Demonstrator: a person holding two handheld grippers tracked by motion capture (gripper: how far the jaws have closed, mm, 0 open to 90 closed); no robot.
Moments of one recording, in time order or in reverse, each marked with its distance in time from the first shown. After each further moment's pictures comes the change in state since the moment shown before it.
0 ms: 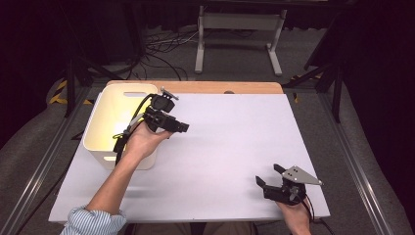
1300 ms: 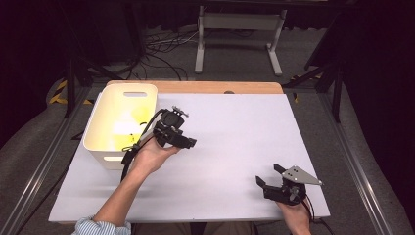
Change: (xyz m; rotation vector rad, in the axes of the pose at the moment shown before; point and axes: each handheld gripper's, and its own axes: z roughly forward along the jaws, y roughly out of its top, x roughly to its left) left arm -0.025 -0.023 0.028 0.036 -0.013 0.057; right arm 0.000 0.000 0.000 -0.001 -0.001 -0.001
